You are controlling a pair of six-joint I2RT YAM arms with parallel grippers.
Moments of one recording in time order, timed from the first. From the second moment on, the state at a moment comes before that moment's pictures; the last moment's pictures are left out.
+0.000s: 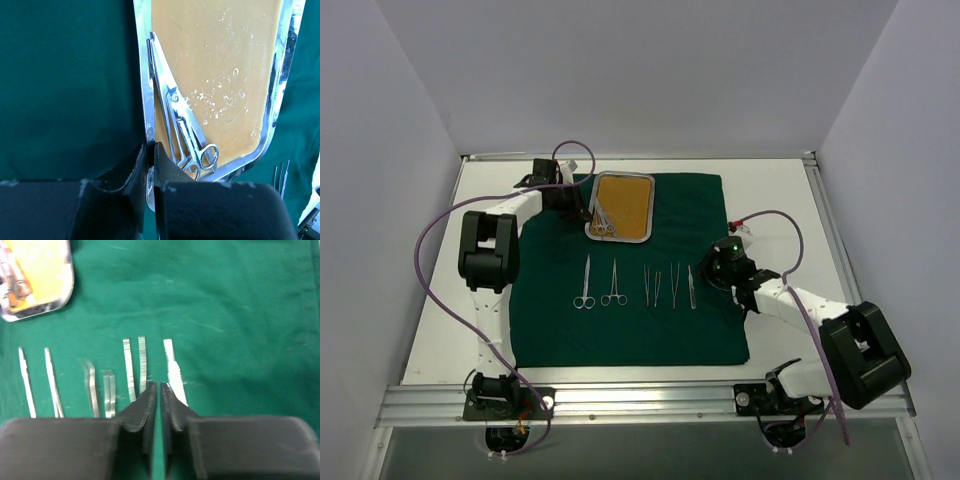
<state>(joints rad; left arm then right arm) -0.15 2.26 1.68 -0.35 0.48 -0.35 0.43 1.34 0.52 0.10 0.08 0.80</state>
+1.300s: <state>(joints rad) -0.15 2.26 1.68 -0.35 0.48 -0.36 0.63 1.38 0.54 -0.13 0.27 0.92</state>
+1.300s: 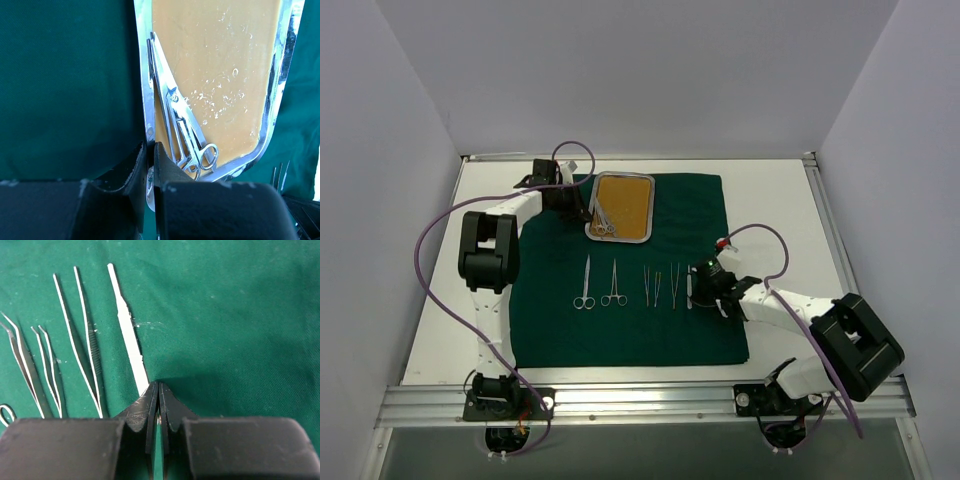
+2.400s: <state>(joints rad) -0.14 2.26 1.68 -0.35 0.50 -0.37 0.64 1.79 1.33 -0.16 0.22 0.49</state>
